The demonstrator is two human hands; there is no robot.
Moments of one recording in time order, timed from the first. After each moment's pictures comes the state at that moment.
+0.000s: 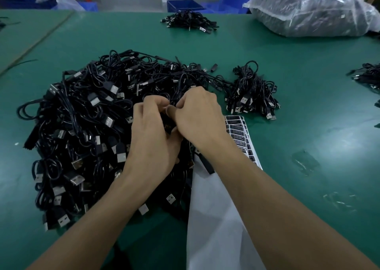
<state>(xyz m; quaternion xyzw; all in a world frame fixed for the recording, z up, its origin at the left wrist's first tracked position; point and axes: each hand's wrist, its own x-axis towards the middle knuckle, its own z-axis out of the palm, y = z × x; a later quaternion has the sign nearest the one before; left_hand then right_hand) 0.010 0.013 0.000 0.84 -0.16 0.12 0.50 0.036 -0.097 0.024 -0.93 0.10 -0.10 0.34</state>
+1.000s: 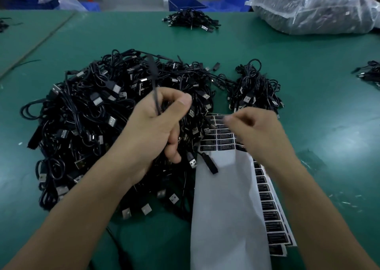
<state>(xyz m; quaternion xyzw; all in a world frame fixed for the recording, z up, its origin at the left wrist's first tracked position) 0.007 0.022 0.041 0.70 -0.12 -0.13 0.69 -0.029 -0.179 0.005 -0.86 0.12 -0.13 0.48</state>
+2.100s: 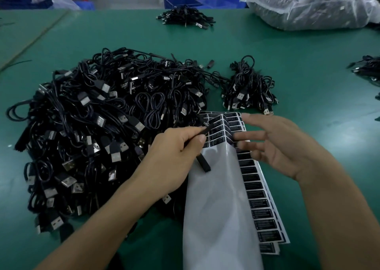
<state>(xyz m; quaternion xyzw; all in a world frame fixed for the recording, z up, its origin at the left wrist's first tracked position) 0.000 0.000 -0.013 0.83 -0.25 -0.09 0.48 -0.042 -0.214 0.014 -0.65 0.28 0.04 0.71</state>
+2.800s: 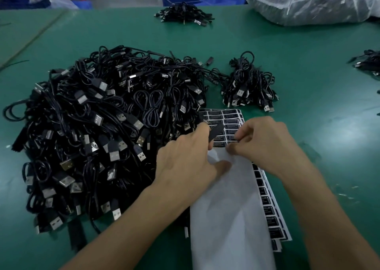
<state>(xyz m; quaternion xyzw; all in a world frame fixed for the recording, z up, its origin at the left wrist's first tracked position) -0.014 -0.033 -0.023 0.94 -0.23 0.01 0.24 -0.044 -0.199 -0.003 -0.92 0.21 -0.02 0.33</state>
